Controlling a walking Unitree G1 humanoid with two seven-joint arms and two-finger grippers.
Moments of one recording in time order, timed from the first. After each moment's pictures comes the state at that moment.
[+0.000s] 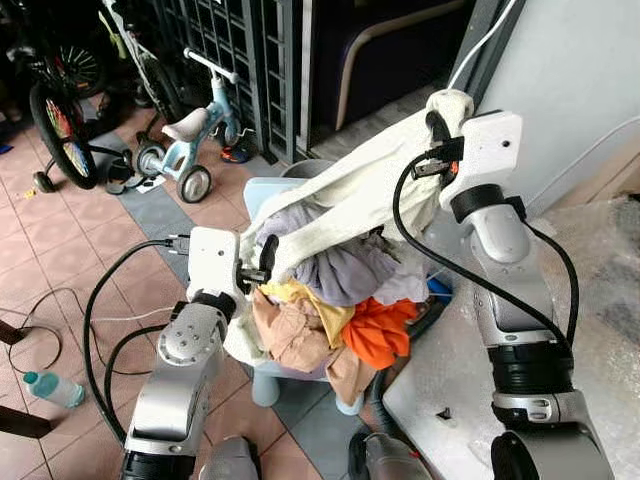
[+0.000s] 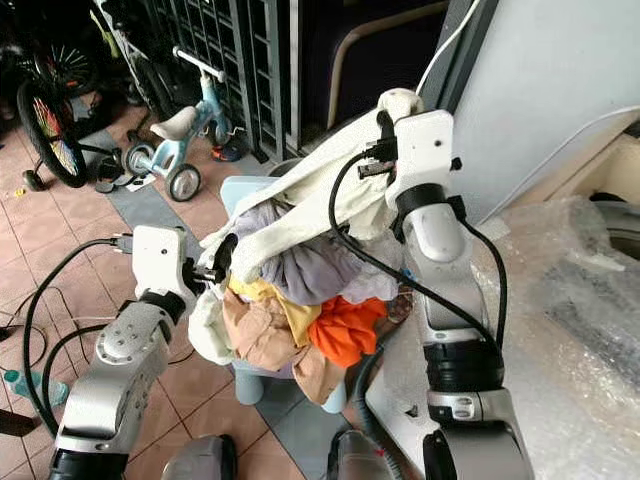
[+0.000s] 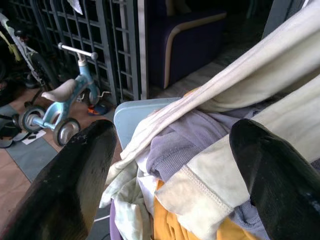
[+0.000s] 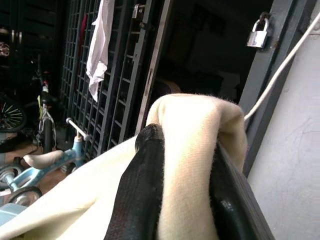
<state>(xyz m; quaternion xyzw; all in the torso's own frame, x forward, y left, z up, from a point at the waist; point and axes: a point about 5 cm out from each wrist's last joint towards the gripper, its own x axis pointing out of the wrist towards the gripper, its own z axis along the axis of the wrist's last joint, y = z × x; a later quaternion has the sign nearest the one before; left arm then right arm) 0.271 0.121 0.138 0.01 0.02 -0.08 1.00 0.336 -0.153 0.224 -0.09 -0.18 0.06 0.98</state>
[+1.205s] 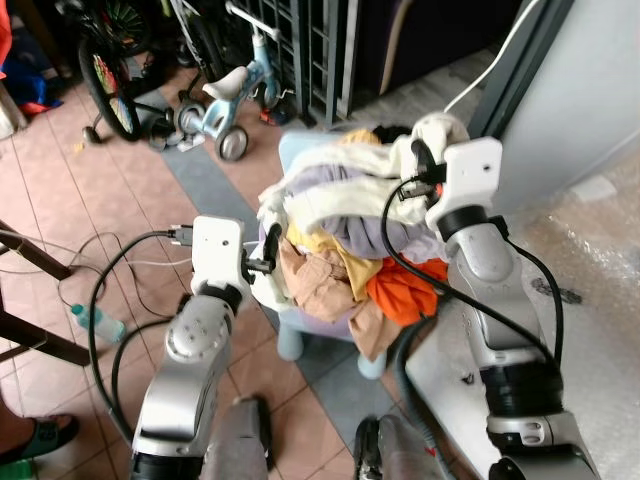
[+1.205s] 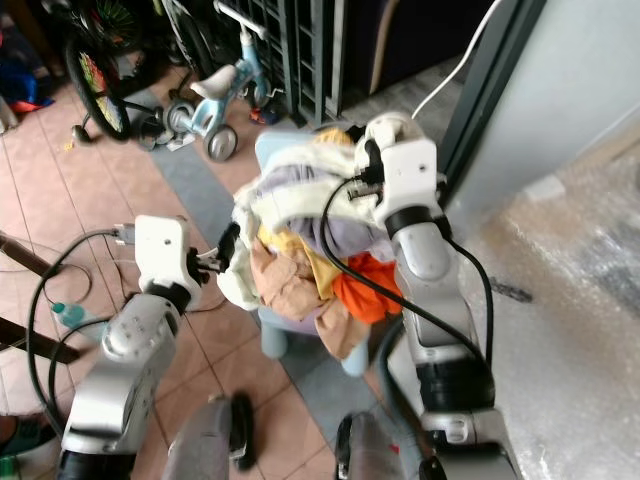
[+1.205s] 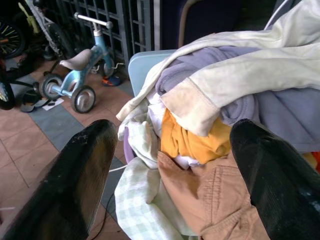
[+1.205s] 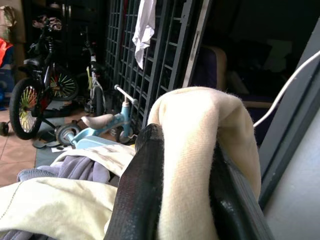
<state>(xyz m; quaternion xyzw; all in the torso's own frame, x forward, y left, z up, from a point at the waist) 0.269 0.109 0.135 0.02 0.03 -0.11 0.99 0.324 -0.138 0.191 -0.09 -0.14 0.08 0.98</state>
